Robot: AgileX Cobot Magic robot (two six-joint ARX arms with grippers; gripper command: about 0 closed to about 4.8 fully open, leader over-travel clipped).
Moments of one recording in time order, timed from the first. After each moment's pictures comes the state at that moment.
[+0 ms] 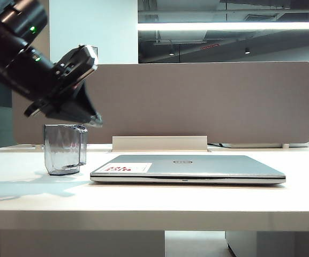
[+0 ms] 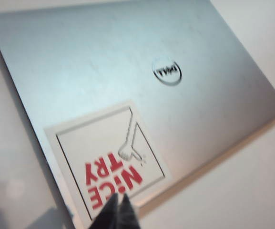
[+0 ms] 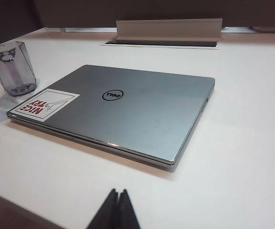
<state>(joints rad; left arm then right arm) -0.33 1.51 0.89 -0.02 0.42 -0.08 -0.04 0.00 0.01 -0.14 -0.43 0.03</state>
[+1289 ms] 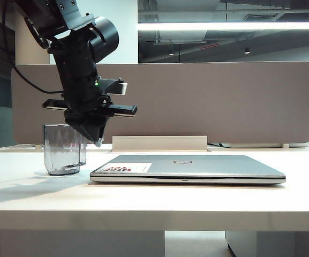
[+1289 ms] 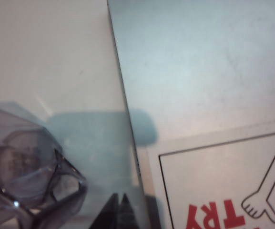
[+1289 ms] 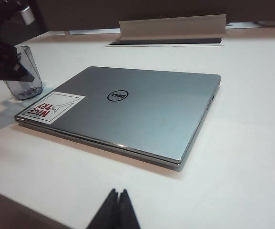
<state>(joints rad) -0.50 1.82 1.30 -0.38 -0.25 -0.12 -0.04 0.00 0.01 -0.14 -0.45 0.08</state>
